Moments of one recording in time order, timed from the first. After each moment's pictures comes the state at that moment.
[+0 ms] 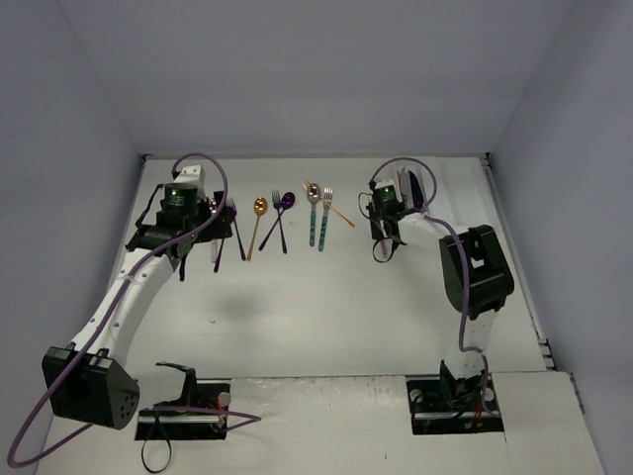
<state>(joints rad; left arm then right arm) -0.20 1.21 1.10 -0.57 -0.11 -0.27 0.35 1.93 1.17 -0.13 0.21 0.15</state>
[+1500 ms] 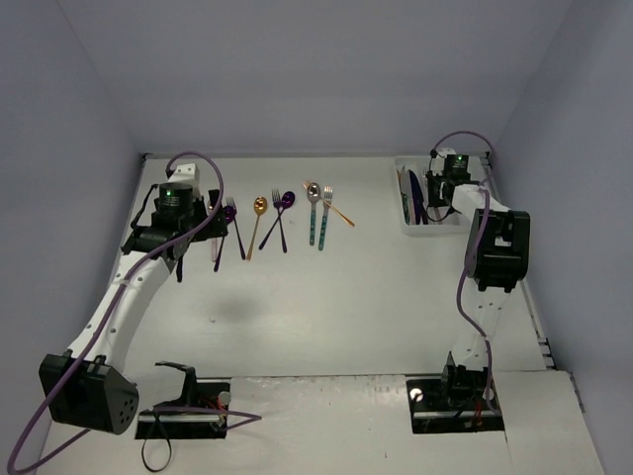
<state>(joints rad) -0.18 1.18 1.10 -0.58 -0.14 -0.26 -0.07 2.14 1.52 -0.18 -0.03 -0.16</state>
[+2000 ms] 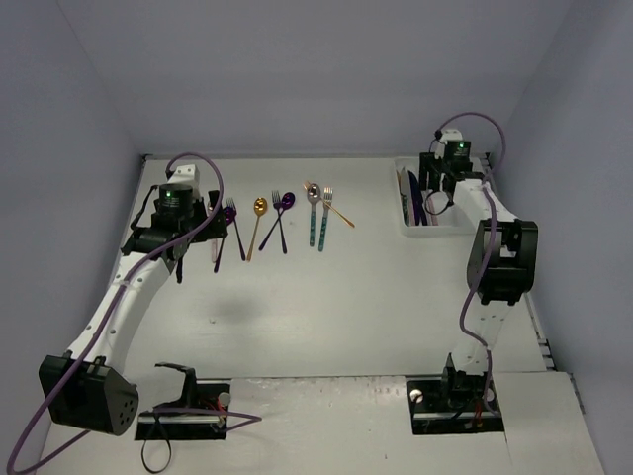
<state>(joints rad) -0.18 1.18 1.10 -0.58 -0.14 -0.26 -0.04 2.01 1.53 -0.18 0.00 -0.07</state>
